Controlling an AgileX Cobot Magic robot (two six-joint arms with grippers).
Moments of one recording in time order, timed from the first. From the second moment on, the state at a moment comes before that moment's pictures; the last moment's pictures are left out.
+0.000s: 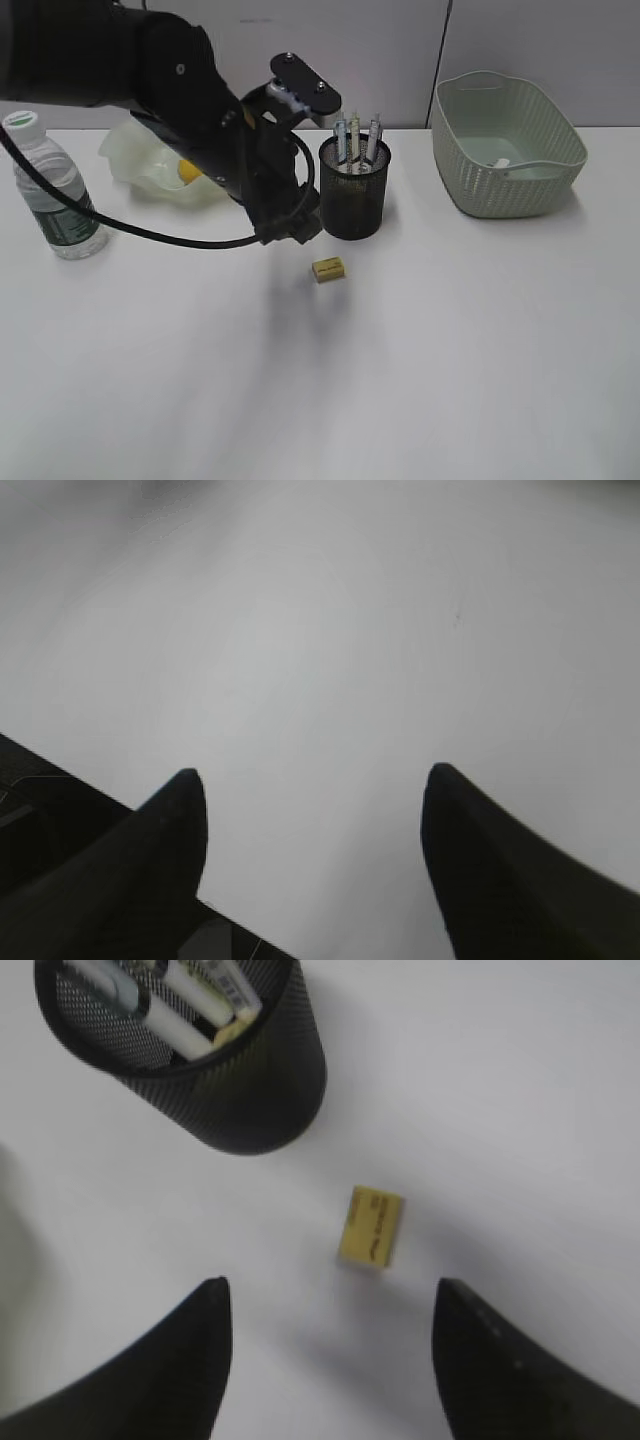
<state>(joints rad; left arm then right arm) -0.67 1.89 -1.31 -0.14 0.49 0.46 0.51 0.67 -0.55 0.01 0.85 -0.04</state>
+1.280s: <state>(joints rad) -0.66 2.18 -1.41 -0.40 0.38 0.77 0.51 0.67 -0.52 0.03 0.82 -0.03</state>
